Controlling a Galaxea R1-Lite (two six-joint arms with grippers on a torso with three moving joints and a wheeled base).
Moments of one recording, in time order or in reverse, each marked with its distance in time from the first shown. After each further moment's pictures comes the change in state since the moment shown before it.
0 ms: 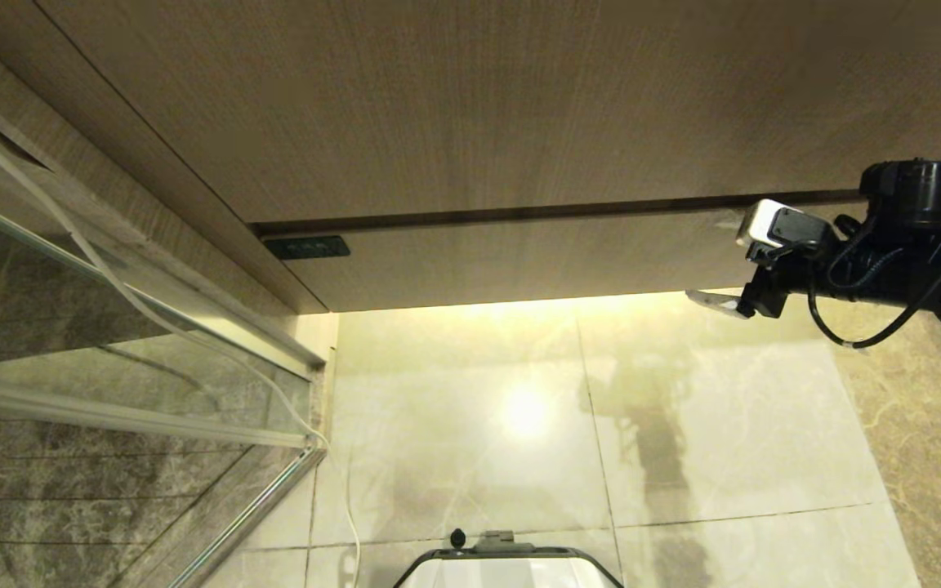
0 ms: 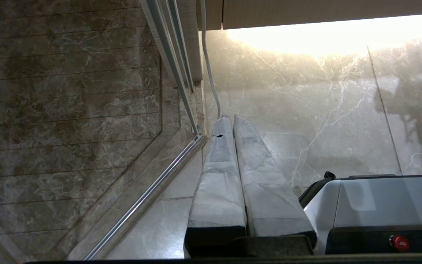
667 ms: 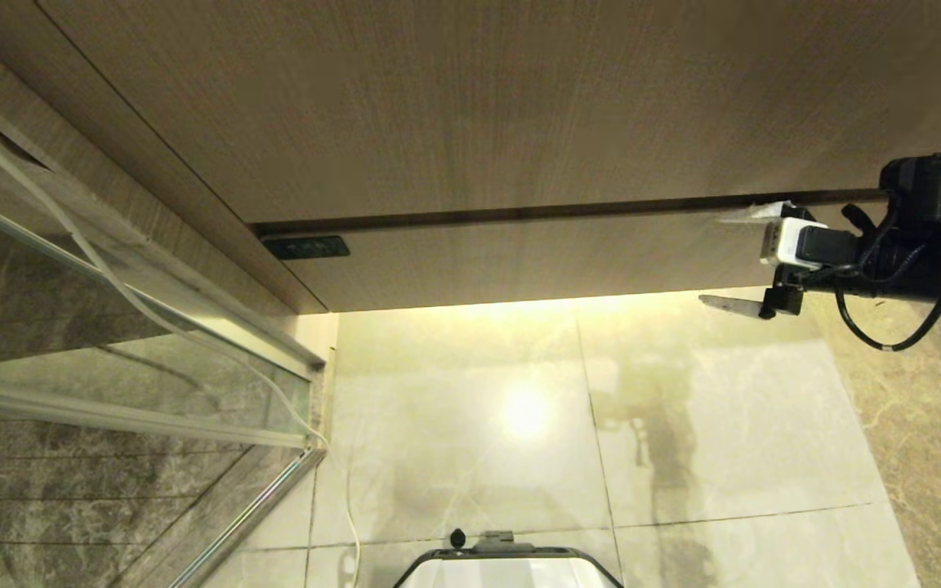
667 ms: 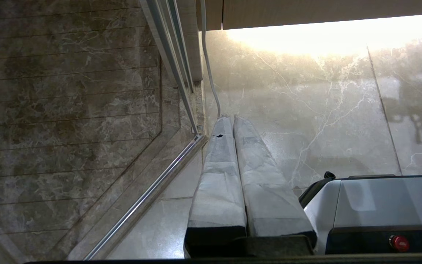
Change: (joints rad) left arm 0.000 0.000 0.000 0.000 0.000 0.000; right arm -0.057 0.014 -0.051 0.063 0.184 -0.249
